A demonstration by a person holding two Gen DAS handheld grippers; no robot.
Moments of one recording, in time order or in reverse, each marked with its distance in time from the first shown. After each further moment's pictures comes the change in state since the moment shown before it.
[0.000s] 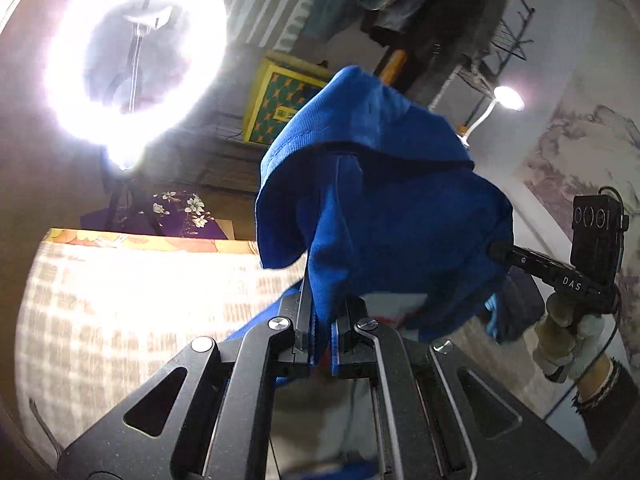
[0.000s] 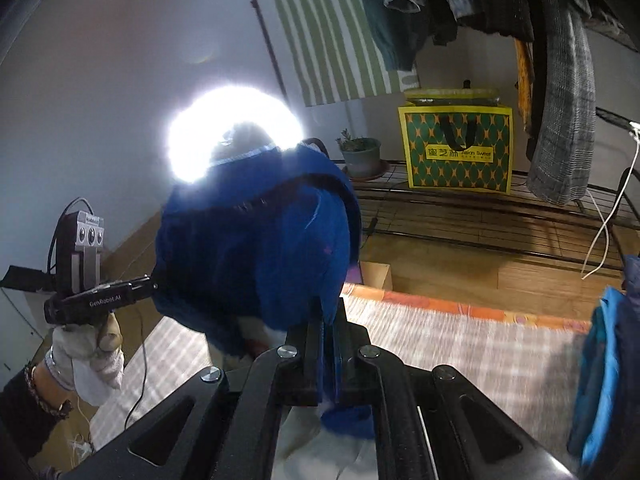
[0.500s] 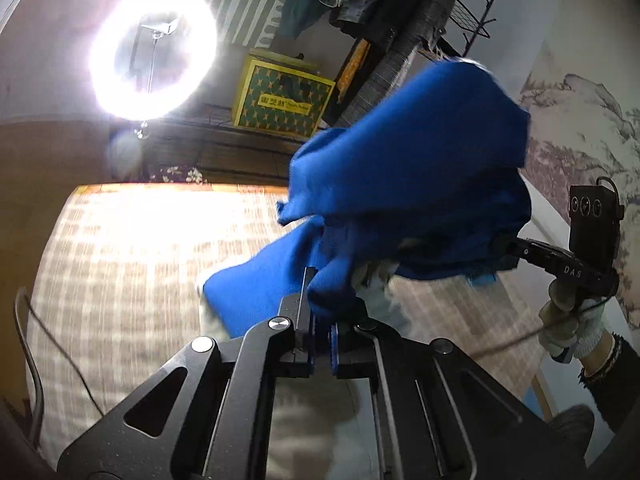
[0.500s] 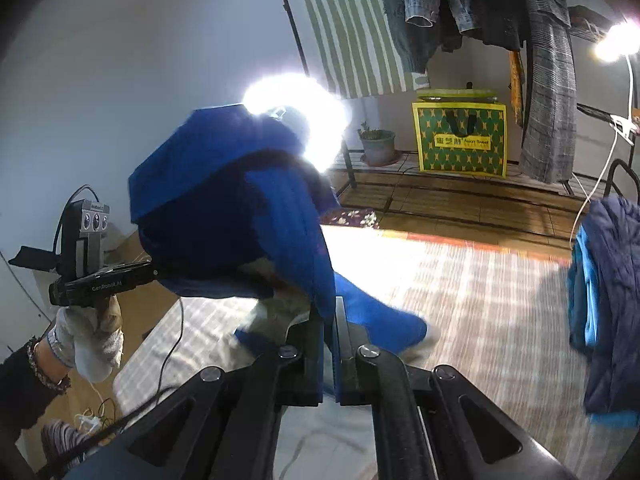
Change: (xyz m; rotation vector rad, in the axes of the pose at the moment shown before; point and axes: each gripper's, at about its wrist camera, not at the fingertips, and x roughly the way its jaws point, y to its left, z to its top) left arm -0.103 -0.039 -0.103 0.055 0.016 -0.010; right arm -0.108 0.067 -0.101 -0.013 -0.002 0.021
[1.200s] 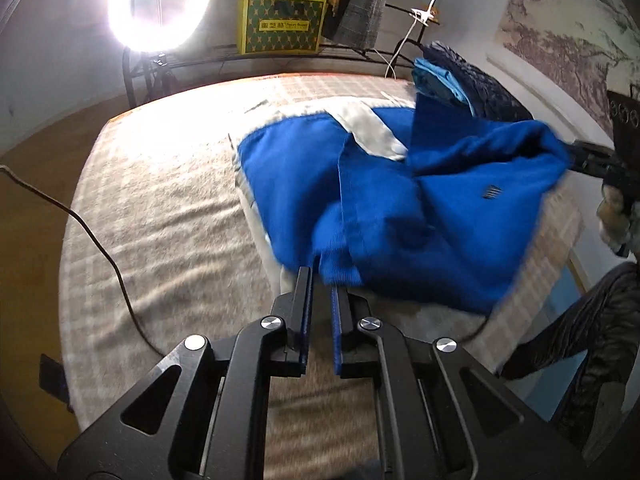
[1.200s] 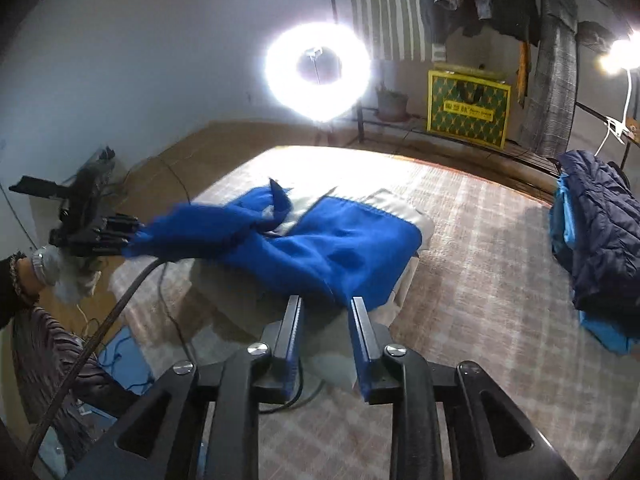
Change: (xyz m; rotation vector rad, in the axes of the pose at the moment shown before) left arm -0.060 -0.025 -0.158 0.176 0.243 0.147; right arm -0.078 0.035 -0.136 -0.135 0.106 -0.043
